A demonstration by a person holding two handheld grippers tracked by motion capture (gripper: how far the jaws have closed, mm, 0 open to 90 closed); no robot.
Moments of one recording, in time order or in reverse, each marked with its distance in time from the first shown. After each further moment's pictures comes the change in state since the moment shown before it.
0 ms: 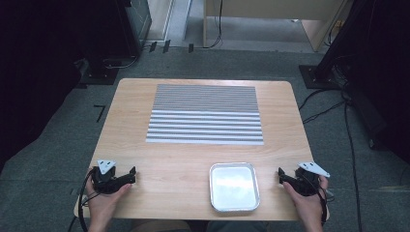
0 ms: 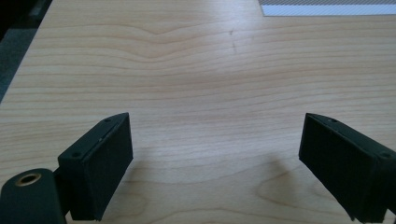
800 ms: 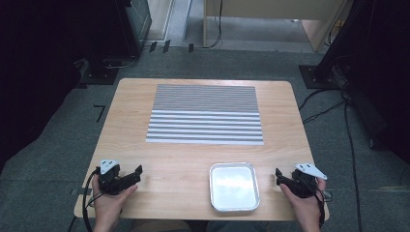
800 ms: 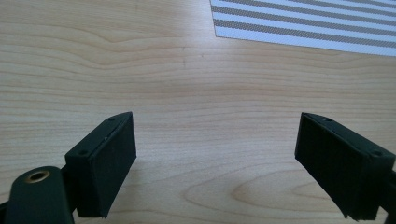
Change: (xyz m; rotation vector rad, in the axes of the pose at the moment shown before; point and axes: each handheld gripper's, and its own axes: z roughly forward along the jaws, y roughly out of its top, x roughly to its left) left arm -0.017 0.006 -0.010 -0.019 -0.114 -0.100; right arm 0.016 0.002 -0.012 -0.027 0.003 -0.029
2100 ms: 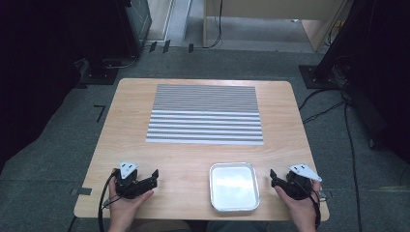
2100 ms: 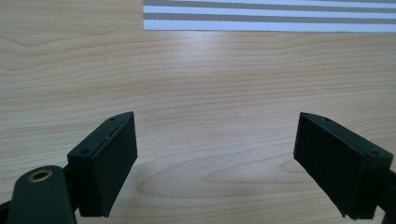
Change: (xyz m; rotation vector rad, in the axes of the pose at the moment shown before) left arm -0.051 -0.009 0.001 0.010 -0.042 0.105; right arm 0.018 0.001 -0.007 -0.021 0.035 -0.040
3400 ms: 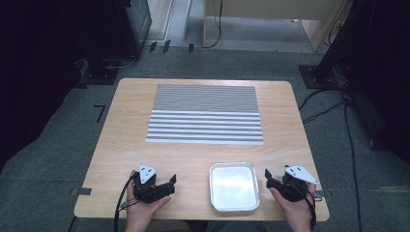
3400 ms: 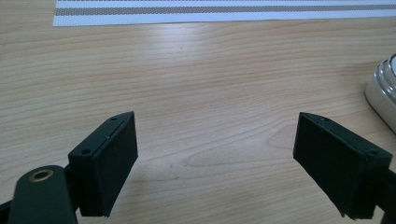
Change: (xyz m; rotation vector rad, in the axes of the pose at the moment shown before) left arm -0.051 -0.005 0.003 0.009 -0.088 0.044; right arm 0.018 0.002 -0.008 -0.059 0.045 0.003
